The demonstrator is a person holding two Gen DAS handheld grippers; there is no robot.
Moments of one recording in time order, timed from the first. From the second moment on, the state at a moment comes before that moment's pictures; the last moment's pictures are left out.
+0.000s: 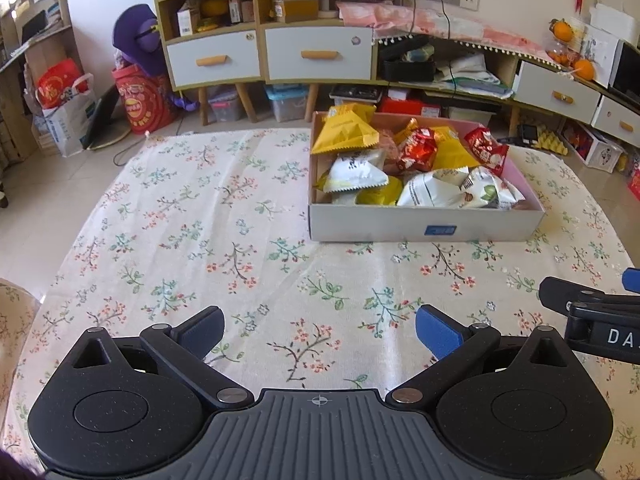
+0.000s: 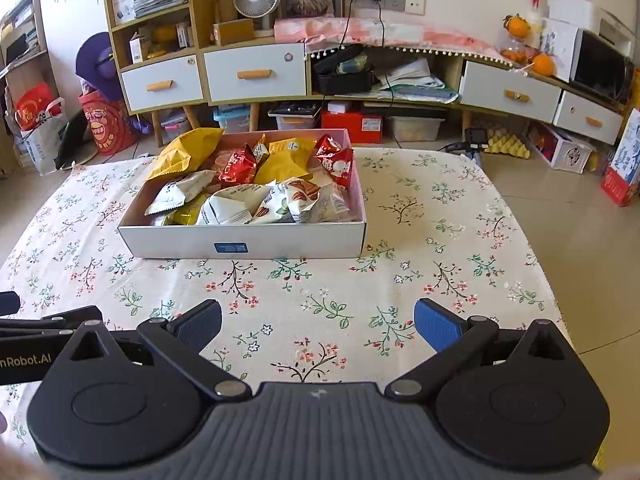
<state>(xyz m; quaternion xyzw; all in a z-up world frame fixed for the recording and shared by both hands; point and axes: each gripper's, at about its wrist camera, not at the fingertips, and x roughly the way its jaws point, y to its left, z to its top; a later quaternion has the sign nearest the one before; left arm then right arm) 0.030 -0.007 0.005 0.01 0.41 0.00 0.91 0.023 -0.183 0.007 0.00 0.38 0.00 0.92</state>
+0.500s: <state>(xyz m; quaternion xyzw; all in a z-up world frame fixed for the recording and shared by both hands) 0.028 -0.012 0.005 0.01 0.41 0.00 0.91 0.022 -0.176 0.005 -0.01 0.40 0.01 0.92</state>
